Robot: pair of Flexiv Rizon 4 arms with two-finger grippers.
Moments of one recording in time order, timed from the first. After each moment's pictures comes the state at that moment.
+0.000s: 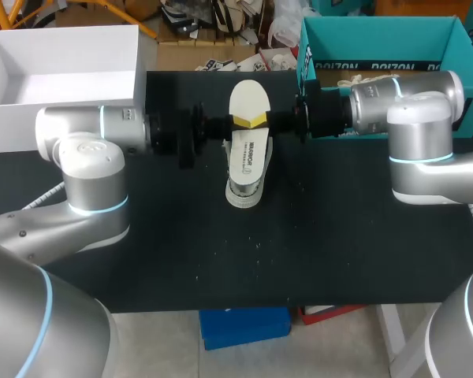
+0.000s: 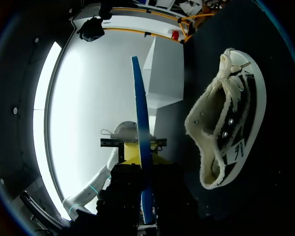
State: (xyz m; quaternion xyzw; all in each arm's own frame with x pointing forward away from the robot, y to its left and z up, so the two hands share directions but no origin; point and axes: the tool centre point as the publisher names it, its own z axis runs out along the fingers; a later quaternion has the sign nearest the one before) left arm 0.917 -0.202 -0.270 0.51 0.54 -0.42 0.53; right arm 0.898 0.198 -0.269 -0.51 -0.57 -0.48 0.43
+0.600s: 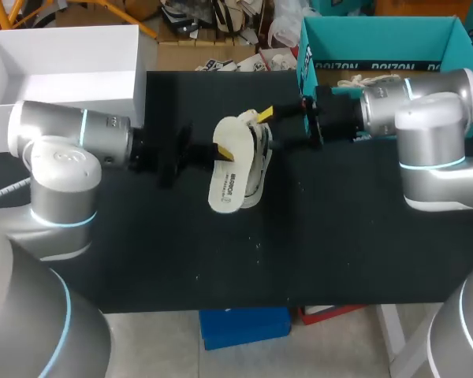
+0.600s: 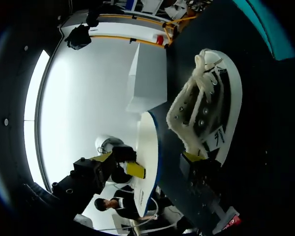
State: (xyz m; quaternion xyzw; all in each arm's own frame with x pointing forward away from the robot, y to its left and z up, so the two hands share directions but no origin) left arm 0.851 -0.166 -0.295 0.53 0.61 -0.41 0.42; right arm 0.891 0.171 -0.283 -0.58 -0.56 -0.44 0.40
